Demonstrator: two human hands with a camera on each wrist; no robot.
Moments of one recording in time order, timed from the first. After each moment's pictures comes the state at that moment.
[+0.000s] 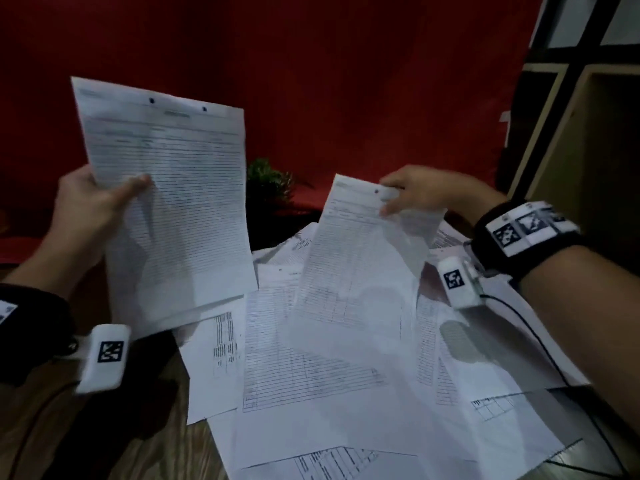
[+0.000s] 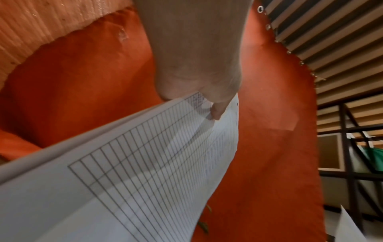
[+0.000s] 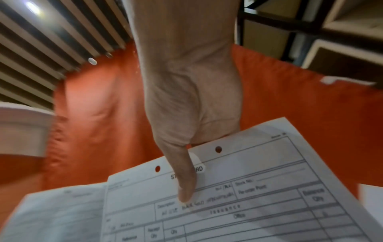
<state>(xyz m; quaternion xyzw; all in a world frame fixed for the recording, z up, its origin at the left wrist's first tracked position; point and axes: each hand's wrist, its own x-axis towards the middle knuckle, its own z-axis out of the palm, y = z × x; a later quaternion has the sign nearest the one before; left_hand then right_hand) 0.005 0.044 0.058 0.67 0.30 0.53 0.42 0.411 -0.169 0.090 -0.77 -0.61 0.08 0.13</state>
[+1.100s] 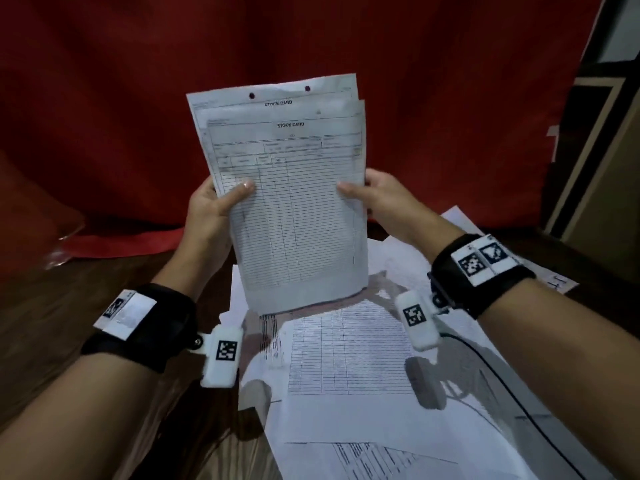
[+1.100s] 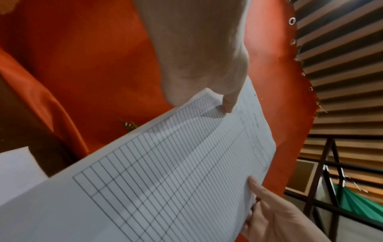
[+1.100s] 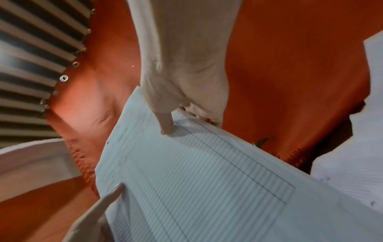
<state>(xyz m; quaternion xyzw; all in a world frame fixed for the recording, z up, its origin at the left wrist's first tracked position) 0.051 -0.006 0.059 0.61 0.19 0.53 0.55 0.291 -0.120 0.080 -0.56 -0.50 0.32 0.57</state>
